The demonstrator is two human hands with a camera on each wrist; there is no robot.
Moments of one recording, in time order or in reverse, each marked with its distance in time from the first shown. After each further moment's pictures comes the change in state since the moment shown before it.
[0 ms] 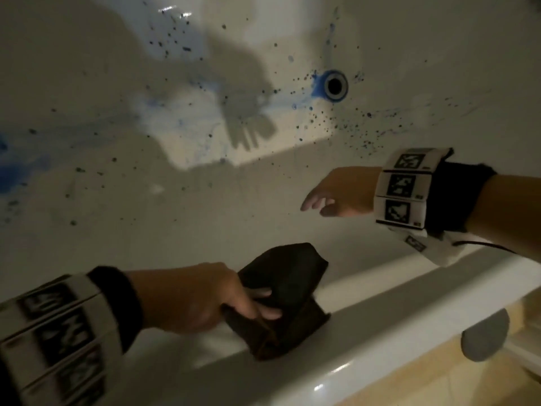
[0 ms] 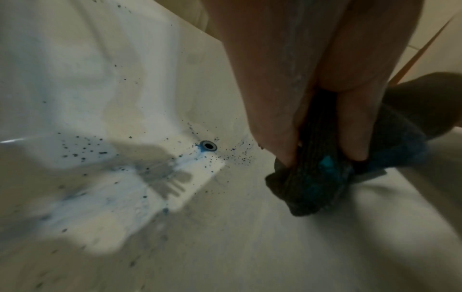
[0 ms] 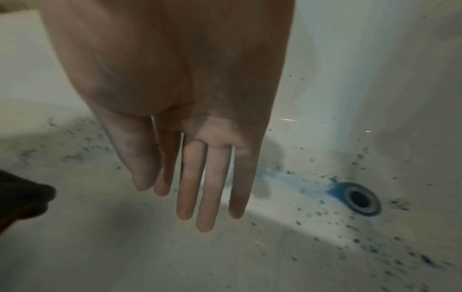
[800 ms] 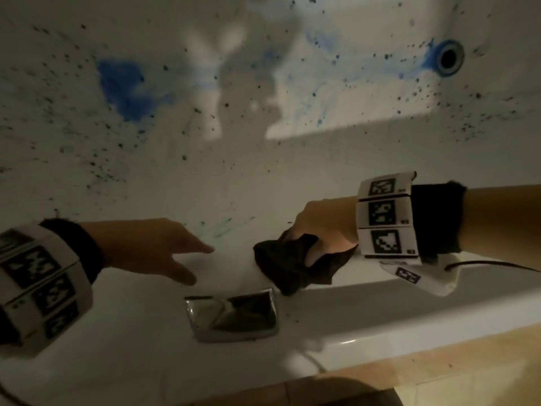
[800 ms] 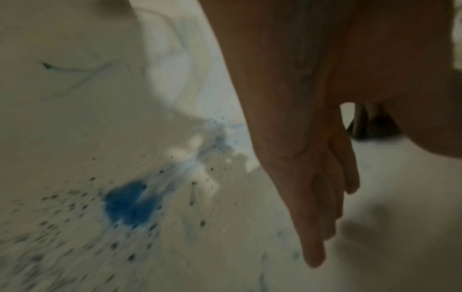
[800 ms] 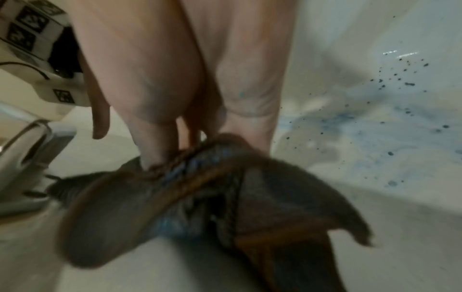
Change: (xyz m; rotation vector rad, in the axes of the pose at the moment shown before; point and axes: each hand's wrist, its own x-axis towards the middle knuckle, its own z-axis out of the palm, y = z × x) left_hand -0.210 -0.084 0.056 -0.036 0.134 -0.635; right_hand 0.028 -0.230 0.011 -0.033 -0.273 -0.344
